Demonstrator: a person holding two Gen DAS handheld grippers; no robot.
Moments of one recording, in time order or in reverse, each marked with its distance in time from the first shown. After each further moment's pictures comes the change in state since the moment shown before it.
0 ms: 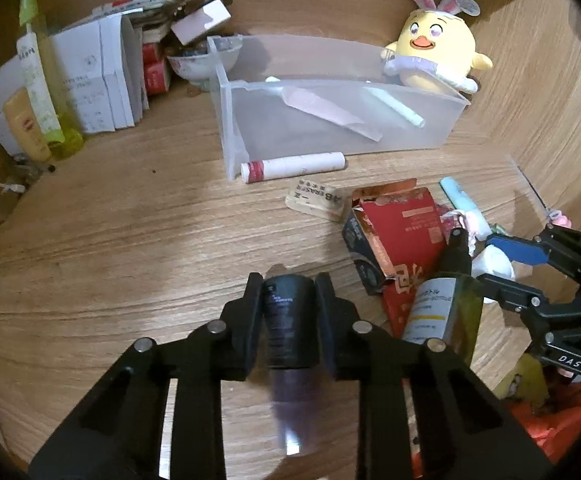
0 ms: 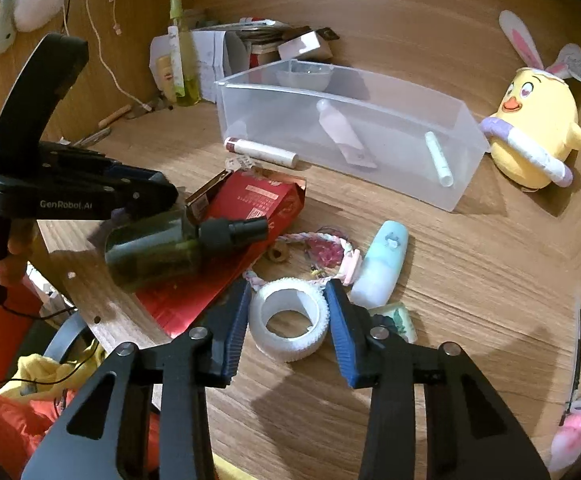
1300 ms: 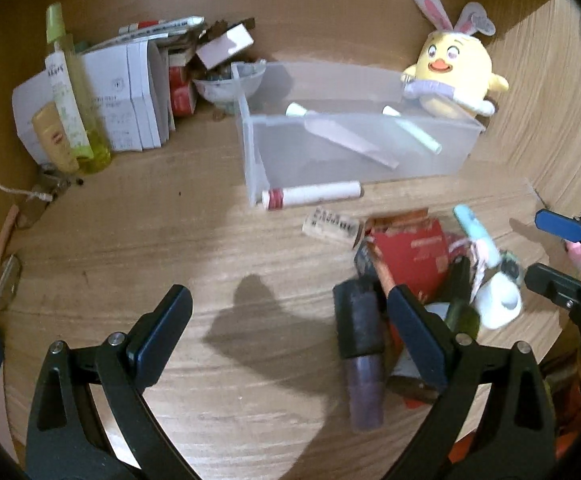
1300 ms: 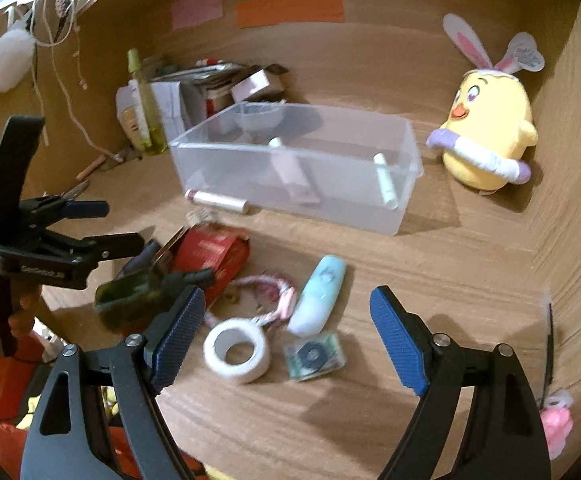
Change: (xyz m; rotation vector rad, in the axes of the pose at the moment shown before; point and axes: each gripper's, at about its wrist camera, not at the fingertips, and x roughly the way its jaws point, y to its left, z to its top) left arm -0.007 -0.005 0.002 -0.035 -0.058 0.090; right arm -0.029 -0.031 0.017 0.110 -0.075 -0.043
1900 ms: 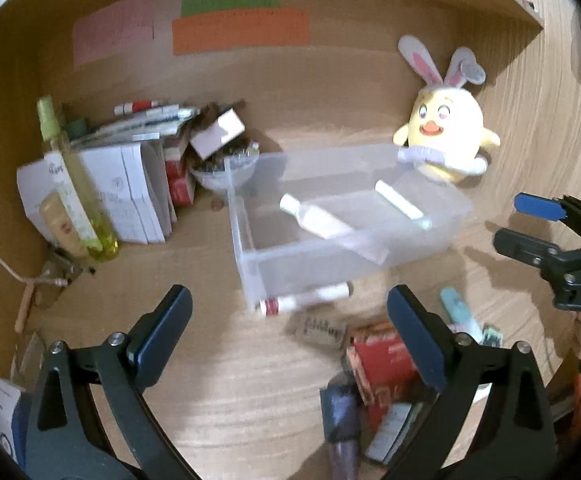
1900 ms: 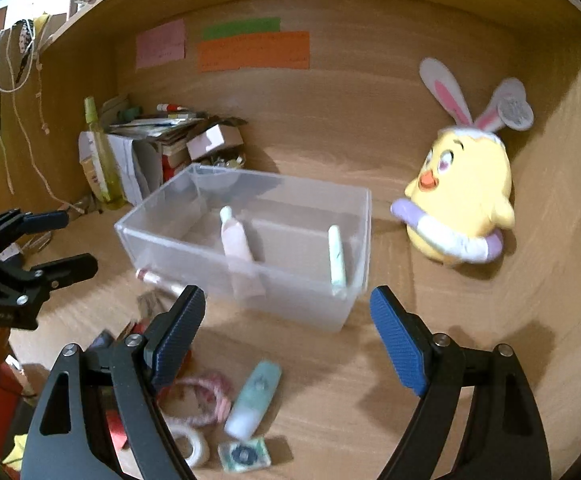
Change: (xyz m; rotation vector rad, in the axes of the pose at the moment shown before) left arm -0.026 -0.012 0.057 0.047 -0.163 0.018; right arm 0.000 -0.037 0.071 0.006 -0.085 -0.094
